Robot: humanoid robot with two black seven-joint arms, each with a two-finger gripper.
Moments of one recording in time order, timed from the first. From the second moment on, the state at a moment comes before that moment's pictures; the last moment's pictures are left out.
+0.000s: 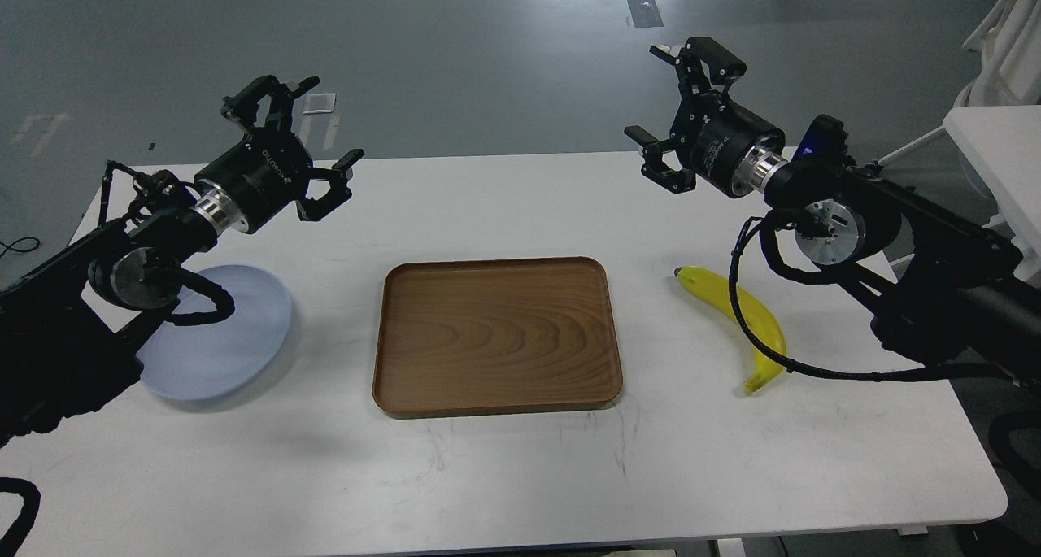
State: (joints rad) left arm -0.79 0.42 -0.64 -0.78 -0.01 -0.48 -0.15; right arm 0.89 -0.42 0.52 1.03 -0.08 0.09 0.08
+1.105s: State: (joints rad) left arm -0.82 0.37 -0.63 -0.77 0.00 -0.43 -0.15; right arm 0.85 -0.43 0.53 1.04 -0.07 0.08 0.07
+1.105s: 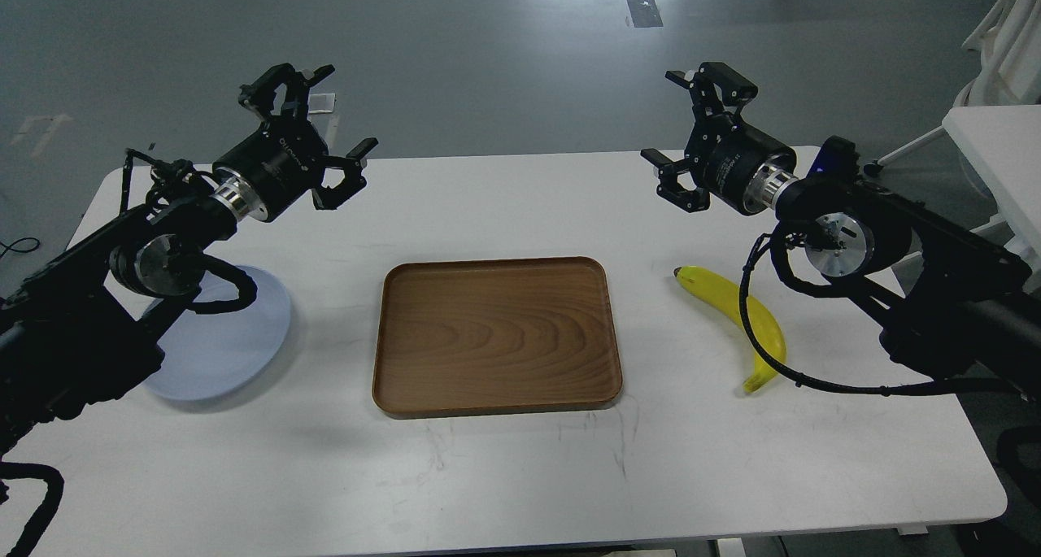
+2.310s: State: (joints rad) left arm -0.82 0.37 -0.63 -0.77 0.02 -0.43 -0.15; right arm 0.87 -0.42 0.52 1.04 -0.07 0.06 0.07
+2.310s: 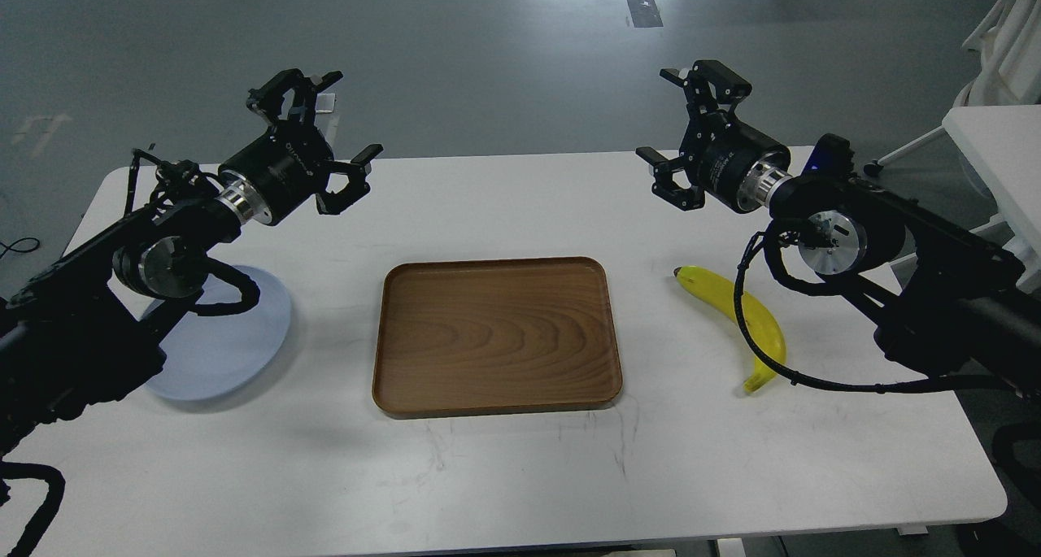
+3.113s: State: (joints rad) left arm -0.89 0.40 -0.59 -0.80 0.24 -0.28 -0.24; right arm 0.86 -0.46 0.52 1.07 -0.07 0.07 0.08
